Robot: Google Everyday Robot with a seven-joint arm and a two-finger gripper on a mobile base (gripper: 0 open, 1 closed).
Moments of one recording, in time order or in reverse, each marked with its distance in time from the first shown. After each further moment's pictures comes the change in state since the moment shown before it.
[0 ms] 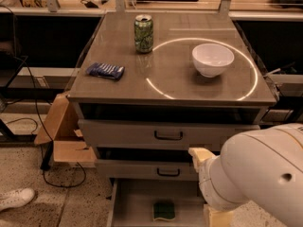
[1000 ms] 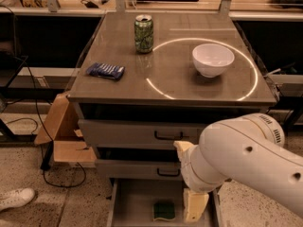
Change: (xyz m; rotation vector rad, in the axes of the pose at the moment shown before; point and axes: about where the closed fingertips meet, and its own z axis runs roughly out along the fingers) arm -0.026 -0.035 0.044 -0.013 -0.084 0.035
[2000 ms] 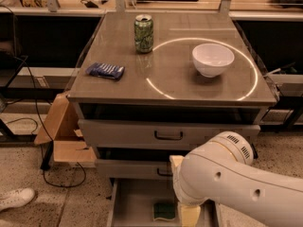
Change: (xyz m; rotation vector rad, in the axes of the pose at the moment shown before) arm 0.007 0.021 0.060 -0.029 0.080 -0.024
